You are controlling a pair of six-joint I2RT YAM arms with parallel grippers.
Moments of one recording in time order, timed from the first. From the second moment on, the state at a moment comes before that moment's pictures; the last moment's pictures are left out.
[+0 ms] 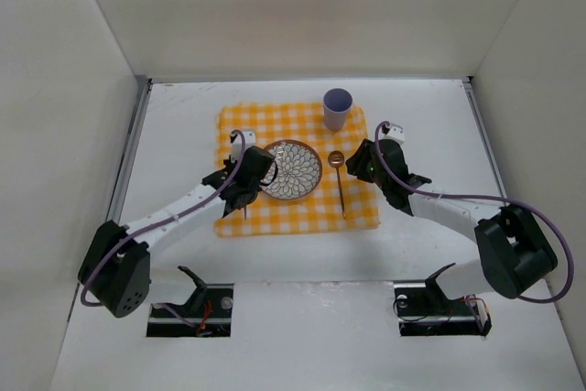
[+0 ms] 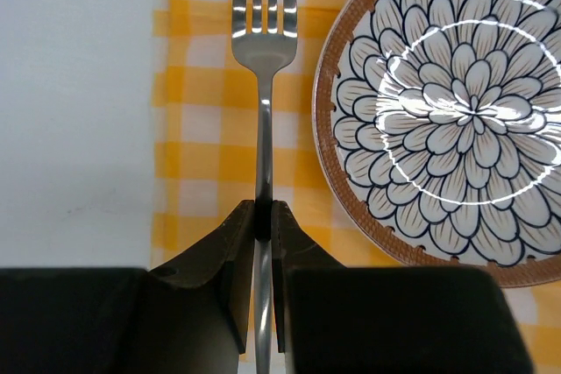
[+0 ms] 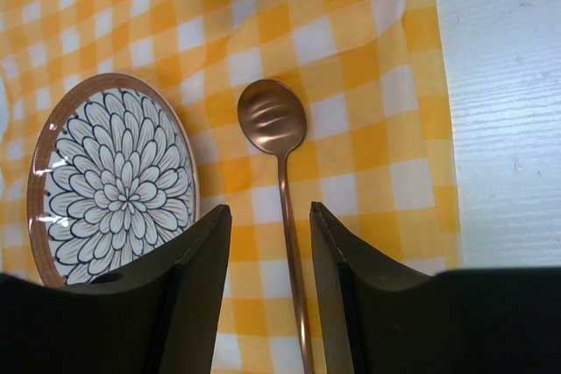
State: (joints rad) left arm -0.67 1.28 0.84 -0.45 -0.63 -0.54; right arm 0.52 1.40 0.70 0.17 0.23 0.69
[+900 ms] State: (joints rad) left arm -0.61 1.49 0.77 -0.25 -0.56 -0.48; right arm 0.52 1.40 0.70 0.17 0.23 0.69
